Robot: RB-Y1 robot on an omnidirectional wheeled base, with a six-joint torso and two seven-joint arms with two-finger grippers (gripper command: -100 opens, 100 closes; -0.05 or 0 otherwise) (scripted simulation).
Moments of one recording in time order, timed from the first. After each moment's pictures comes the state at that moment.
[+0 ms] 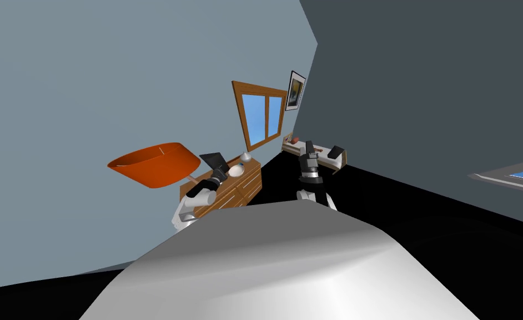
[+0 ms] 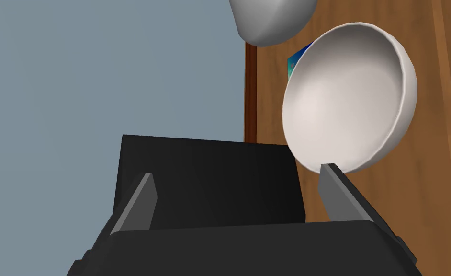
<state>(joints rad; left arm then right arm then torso) 0.28 0.33 0.09 -2.12 0.32 0.61 0.40 0.51 0.00 0.05 -2.33 0.10 -0.41 0.14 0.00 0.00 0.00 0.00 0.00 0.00</state>
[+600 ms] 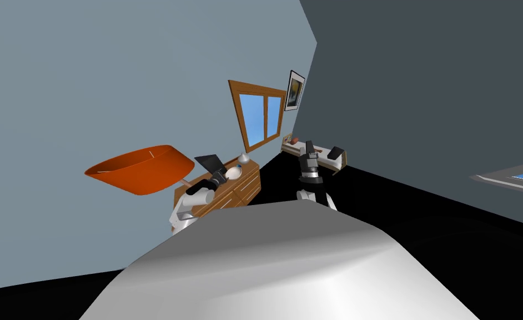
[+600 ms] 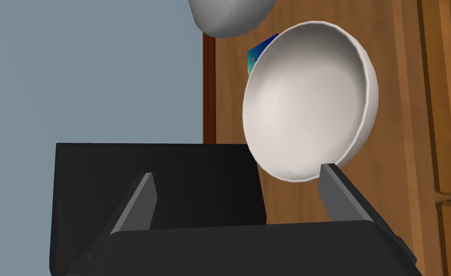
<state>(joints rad) 0.26 0.35 0.11 -2.10 0.35 0.77 0.45 0.51 0.00 0.05 -2.33 0.10 -0.41 0.14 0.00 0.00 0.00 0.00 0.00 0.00</state>
